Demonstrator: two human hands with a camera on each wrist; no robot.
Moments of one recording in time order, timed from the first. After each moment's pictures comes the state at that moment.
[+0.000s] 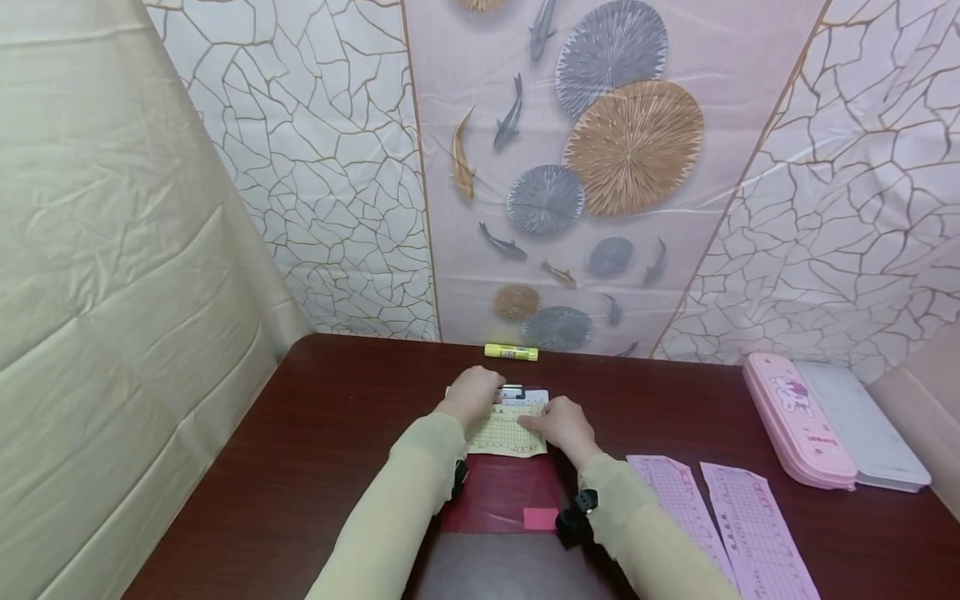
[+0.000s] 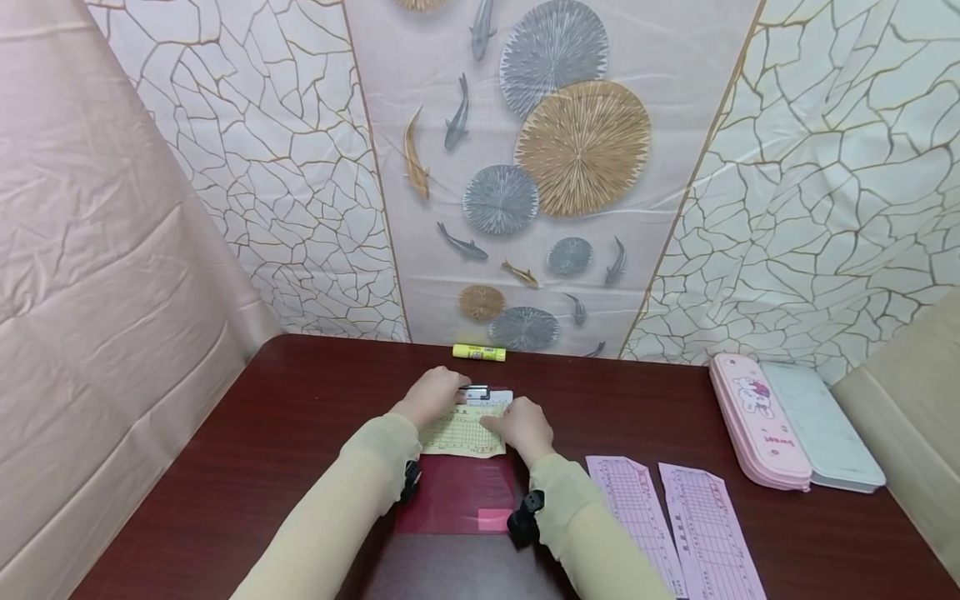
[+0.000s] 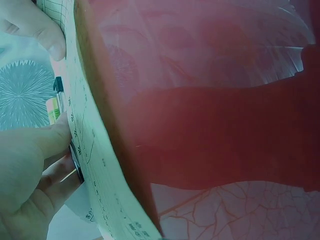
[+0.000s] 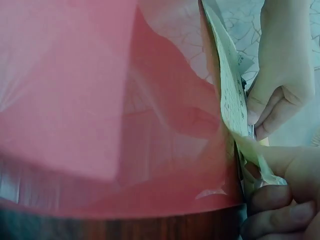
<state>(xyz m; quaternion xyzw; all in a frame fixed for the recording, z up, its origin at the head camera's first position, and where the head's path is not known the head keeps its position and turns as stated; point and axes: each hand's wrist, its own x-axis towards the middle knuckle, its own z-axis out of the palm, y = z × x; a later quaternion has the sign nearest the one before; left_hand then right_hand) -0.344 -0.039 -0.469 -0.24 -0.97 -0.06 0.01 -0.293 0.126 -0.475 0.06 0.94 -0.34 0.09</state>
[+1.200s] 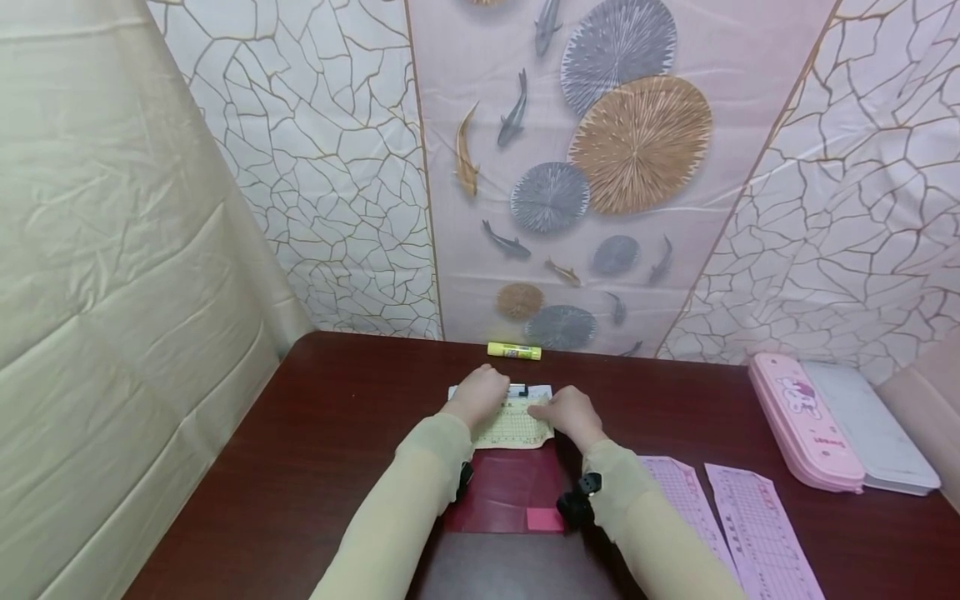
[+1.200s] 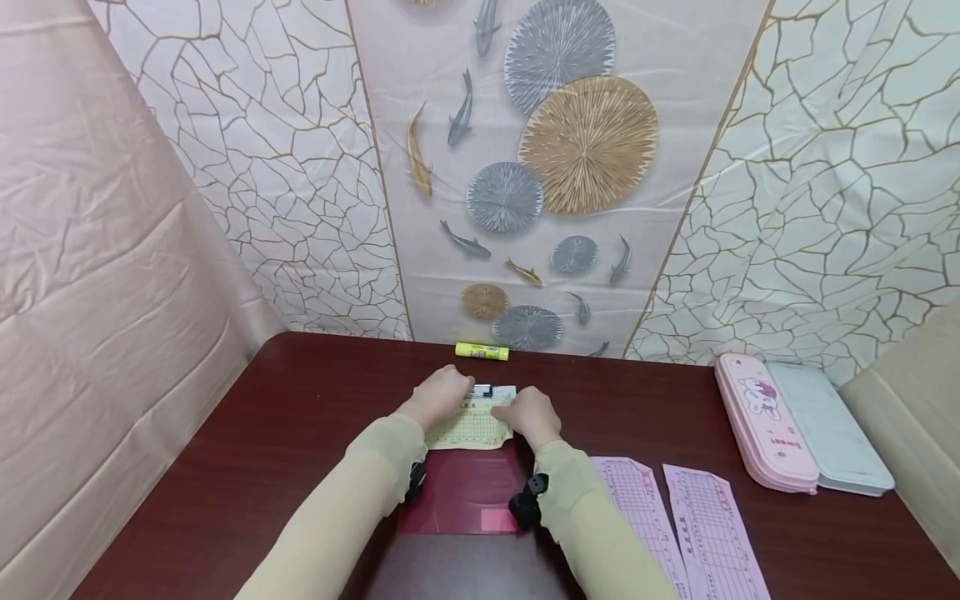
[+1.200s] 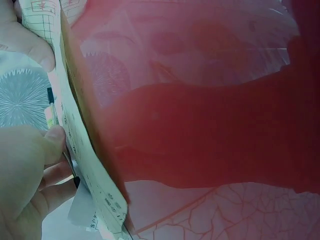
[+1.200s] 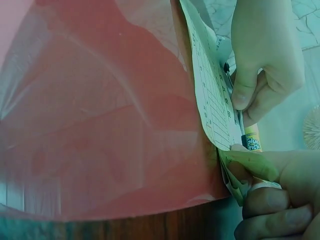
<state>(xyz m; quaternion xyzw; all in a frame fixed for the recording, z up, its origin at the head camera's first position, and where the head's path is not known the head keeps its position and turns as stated) -0.344 -0.033 -0.471 -0.30 -0.95 0.07 0.04 -0.312 0.135 -0.470 0.08 0.94 -0.33 0.11</state>
